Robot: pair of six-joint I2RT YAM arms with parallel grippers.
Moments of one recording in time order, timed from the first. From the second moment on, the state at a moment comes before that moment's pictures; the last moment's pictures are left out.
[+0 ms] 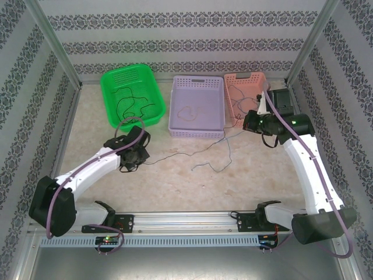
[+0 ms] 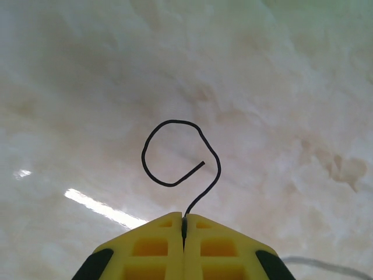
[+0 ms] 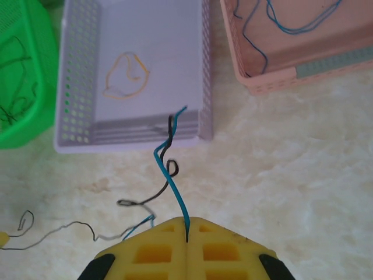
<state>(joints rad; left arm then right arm) -0.44 1.26 0.83 -0.79 -0.14 -1.07 0.14 1.19 1.35 -1.03 -0.19 0.42</state>
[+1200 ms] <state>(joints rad) -0.72 1.61 1.30 -0.29 0.37 -0.68 0.25 1.21 1.24 -0.81 -0.56 0.45</state>
